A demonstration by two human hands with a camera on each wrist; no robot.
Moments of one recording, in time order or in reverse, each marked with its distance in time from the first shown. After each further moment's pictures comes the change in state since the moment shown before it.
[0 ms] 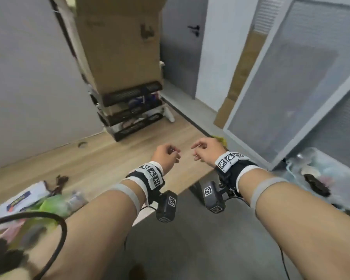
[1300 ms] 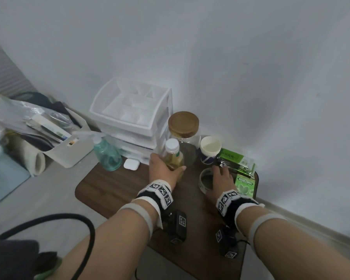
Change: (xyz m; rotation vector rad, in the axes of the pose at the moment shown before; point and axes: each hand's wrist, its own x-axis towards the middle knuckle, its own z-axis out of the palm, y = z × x) left_hand -0.282 -0.330 0.919 0.414 -1.424 0.788; right_hand -0.438 0.873 0.107 0.187 1.176 1.702
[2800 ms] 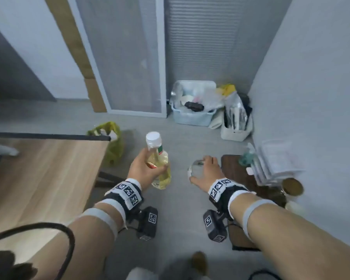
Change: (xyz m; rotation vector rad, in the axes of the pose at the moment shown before) left_hand -0.564 0.212 -0.494 -0.260 0.768 -0.517; right_hand -0.502 -0.277 -0.318 -0.160 -0.543 -1.049
